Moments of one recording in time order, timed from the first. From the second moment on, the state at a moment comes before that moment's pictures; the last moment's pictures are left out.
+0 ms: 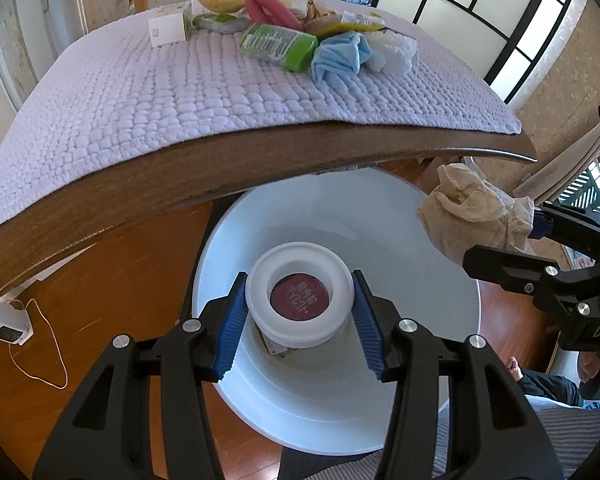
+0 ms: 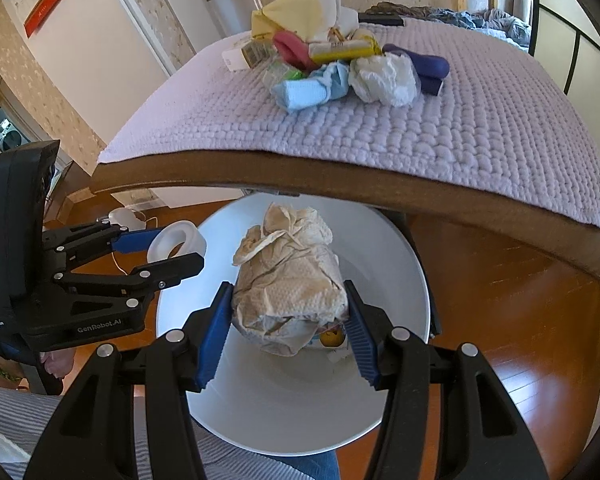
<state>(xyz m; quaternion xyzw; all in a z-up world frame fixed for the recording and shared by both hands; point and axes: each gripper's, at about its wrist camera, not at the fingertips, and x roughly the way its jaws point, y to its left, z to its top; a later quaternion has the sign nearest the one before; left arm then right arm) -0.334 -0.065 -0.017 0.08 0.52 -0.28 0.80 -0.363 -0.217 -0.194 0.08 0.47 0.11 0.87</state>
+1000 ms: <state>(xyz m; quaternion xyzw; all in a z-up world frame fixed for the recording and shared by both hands) -0.332 -0.076 -0.052 0.11 0.55 -0.27 0.78 -0.338 -0.200 -0.231 0.08 0.51 0.09 0.85</state>
